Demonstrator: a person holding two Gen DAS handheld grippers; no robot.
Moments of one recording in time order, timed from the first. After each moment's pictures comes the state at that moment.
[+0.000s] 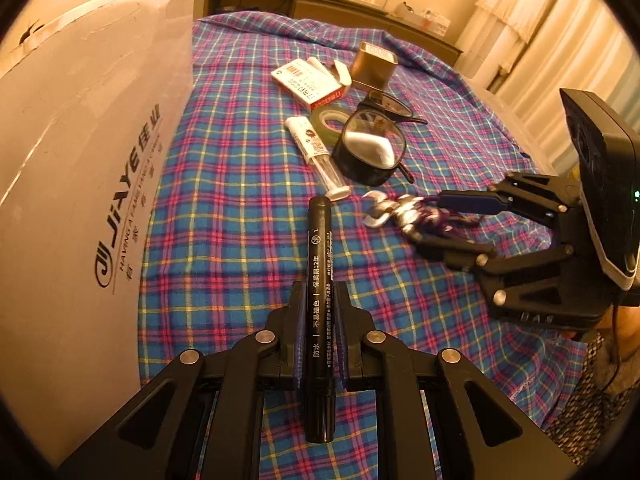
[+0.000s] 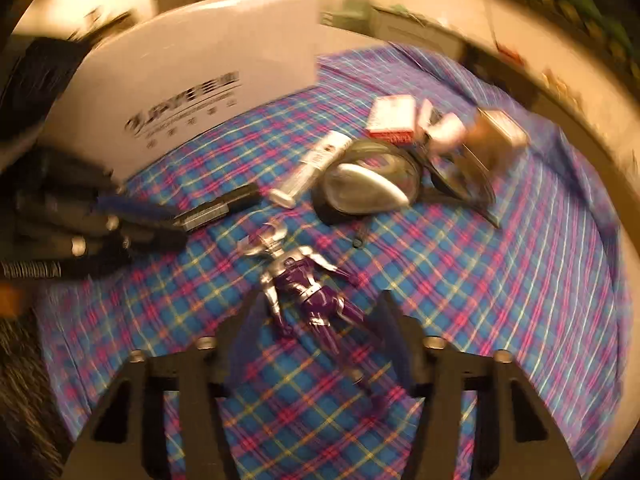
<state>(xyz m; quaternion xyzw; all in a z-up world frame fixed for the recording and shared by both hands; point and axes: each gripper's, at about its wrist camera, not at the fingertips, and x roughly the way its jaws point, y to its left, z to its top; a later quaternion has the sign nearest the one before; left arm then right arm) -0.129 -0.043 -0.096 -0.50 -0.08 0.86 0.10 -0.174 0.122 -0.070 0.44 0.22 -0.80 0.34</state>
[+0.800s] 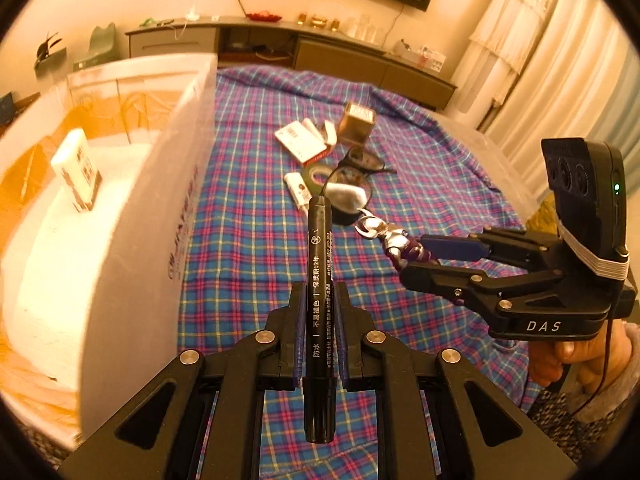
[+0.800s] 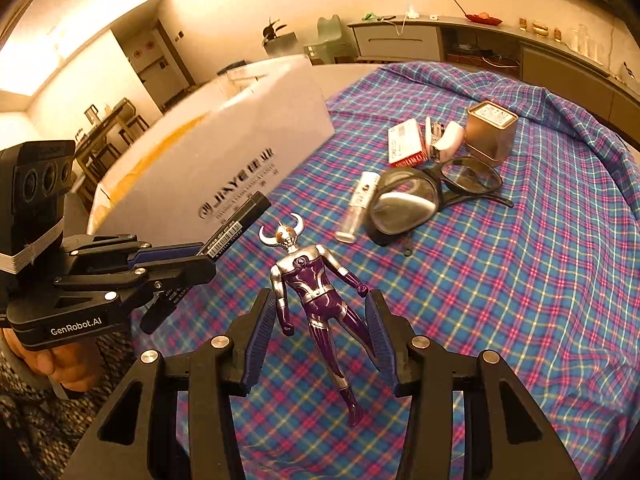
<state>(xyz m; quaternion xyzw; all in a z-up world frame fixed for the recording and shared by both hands) -0.085 -0.052 -0.027 -0.44 -0.09 0.89 0.09 -0.141 0.133 -0.024 0.45 0.03 -0.81 0.38</state>
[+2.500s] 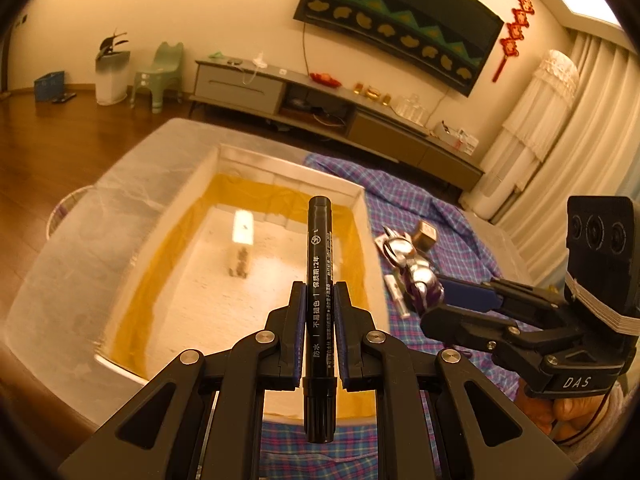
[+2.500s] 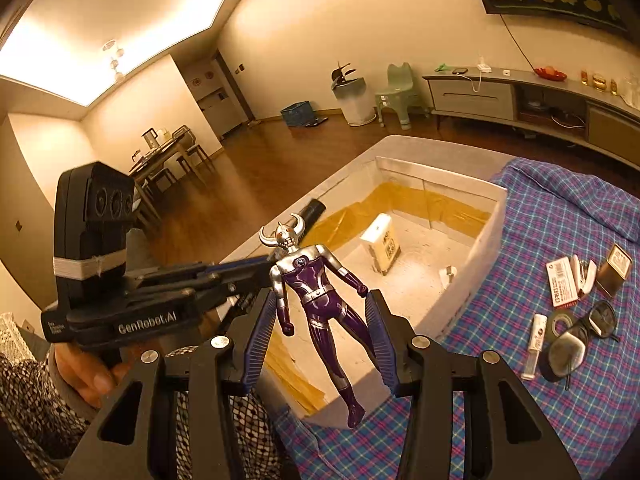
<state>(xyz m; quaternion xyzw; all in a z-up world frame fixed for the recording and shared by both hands) -0.045 -0.229 0.069 -0.36 -0.17 0.92 0.02 -0.098 -0.035 0.090 0.38 0.00 -0.80 0.47</state>
